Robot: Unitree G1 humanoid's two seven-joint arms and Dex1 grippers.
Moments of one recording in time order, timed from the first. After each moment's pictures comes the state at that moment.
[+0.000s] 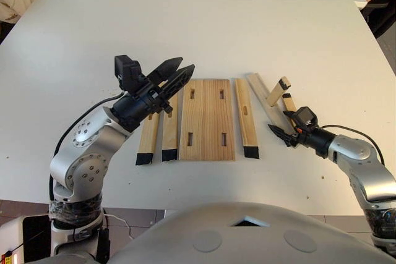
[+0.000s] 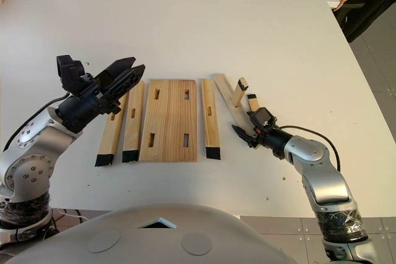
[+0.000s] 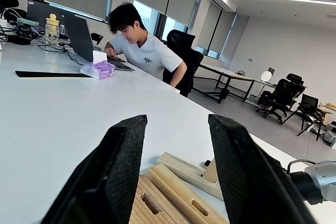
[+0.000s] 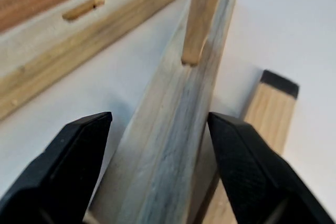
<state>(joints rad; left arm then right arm) 0.06 0.44 0.15 -0.63 -0.95 0.58 -0.44 0.26 -0.64 0.04 -0.33 0.19 0.45 0.62</state>
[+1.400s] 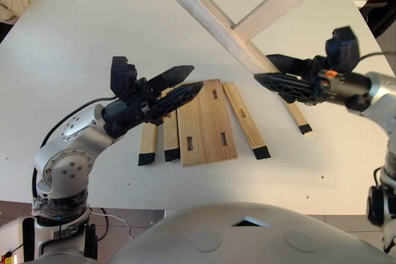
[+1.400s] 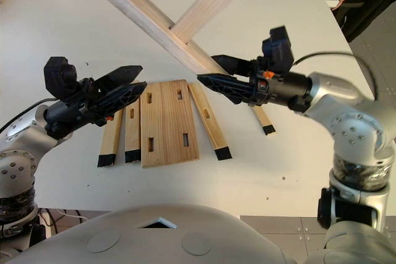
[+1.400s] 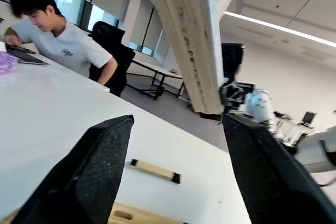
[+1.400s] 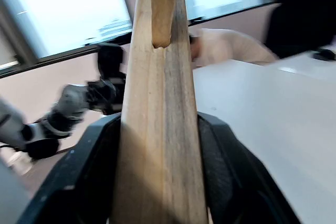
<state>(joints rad) 0.03 0.55 0.20 -0.59 -1.25 0.69 -0.71 -0.32 -0.72 -0.20 -0.44 1.16 0.95 0.89</state>
